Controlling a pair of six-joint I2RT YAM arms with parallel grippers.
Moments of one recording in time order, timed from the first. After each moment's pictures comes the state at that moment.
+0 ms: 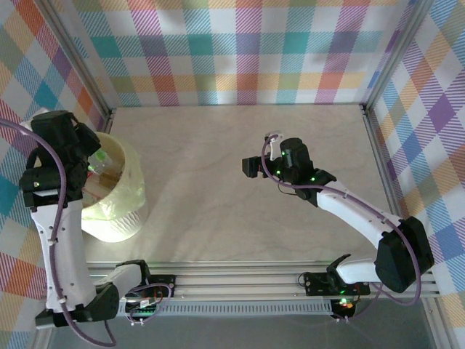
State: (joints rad) left arm 0.19 1.10 1.70 -1.13 -0.29 -0.52; right arm 0.60 1.32 0.94 -0.10 -0.11 0.32
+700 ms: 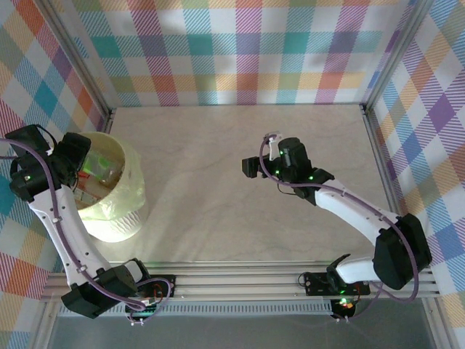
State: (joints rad) left arm 0.59 1.14 1.52 -1.09 0.24 -0.69; right arm 0.60 1.35 0.95 -0.12 -0.09 0.31
